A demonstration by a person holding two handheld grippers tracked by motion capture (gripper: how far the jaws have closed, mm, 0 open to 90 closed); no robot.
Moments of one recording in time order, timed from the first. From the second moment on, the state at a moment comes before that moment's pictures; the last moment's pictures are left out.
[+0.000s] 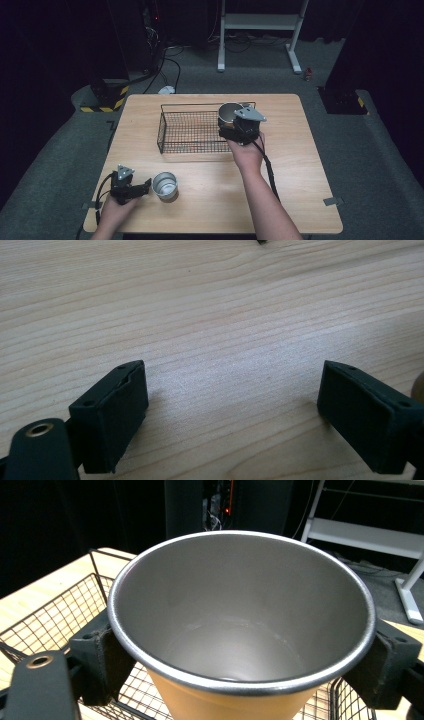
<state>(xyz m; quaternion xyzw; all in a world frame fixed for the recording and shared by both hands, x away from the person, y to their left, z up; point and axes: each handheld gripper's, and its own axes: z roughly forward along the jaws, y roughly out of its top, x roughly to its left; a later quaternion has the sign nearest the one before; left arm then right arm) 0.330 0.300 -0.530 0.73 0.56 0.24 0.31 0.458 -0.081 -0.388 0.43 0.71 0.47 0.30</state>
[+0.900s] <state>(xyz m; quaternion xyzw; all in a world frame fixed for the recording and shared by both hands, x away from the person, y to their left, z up) 0.330 0.300 -0.530 0.73 0.56 0.24 0.31 0.506 -0.073 -0.412 0.47 0.71 0.43 0.29</state>
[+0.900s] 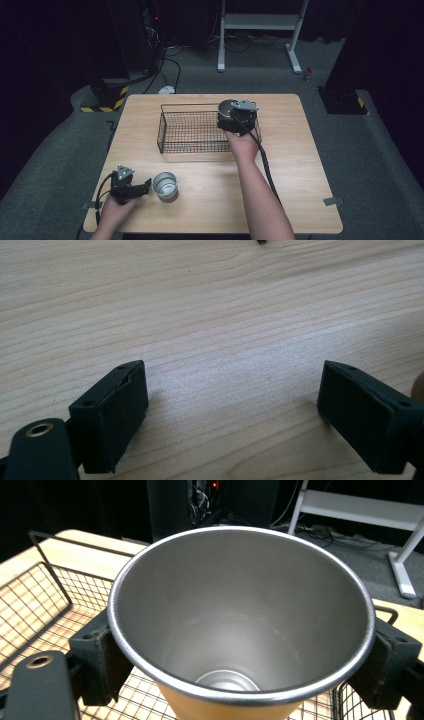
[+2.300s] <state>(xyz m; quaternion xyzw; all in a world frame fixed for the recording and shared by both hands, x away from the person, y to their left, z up) 0.330 0.300 -0.530 0.73 0.56 0.24 0.31 0.526 -0.066 -0.454 0.50 0.74 0.37 0.26</state>
